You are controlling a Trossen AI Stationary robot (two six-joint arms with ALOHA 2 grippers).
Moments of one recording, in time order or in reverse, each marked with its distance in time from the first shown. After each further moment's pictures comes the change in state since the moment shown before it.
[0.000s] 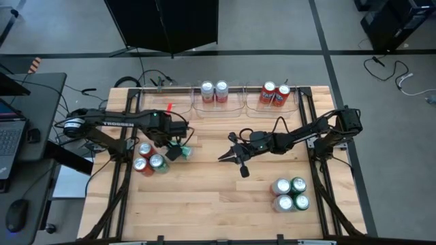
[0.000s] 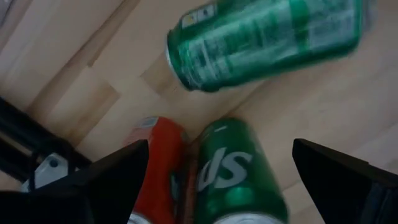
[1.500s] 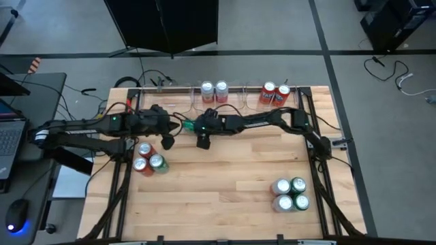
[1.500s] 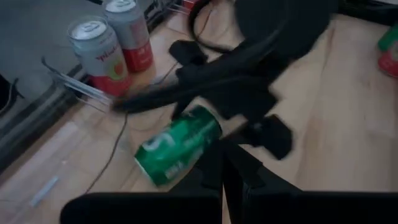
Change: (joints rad) left arm 0.037 -0.556 -0.379 0.793 -0.298 0.489; right arm -0.203 0.607 0.965 -0.988 0.436 0.079
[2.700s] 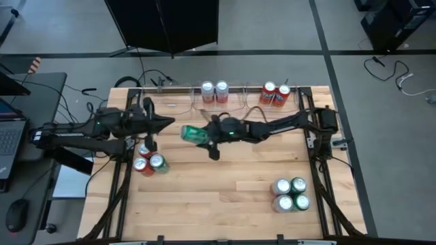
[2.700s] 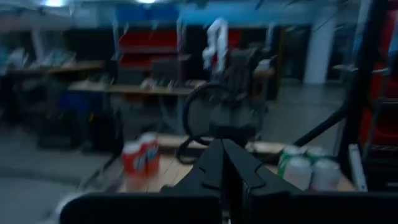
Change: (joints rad) left arm -0.115 -0.242 -0.080 0.552 0.106 0.246; right arm 0.089 -0.372 -0.520 0.726 -0.268 0.026
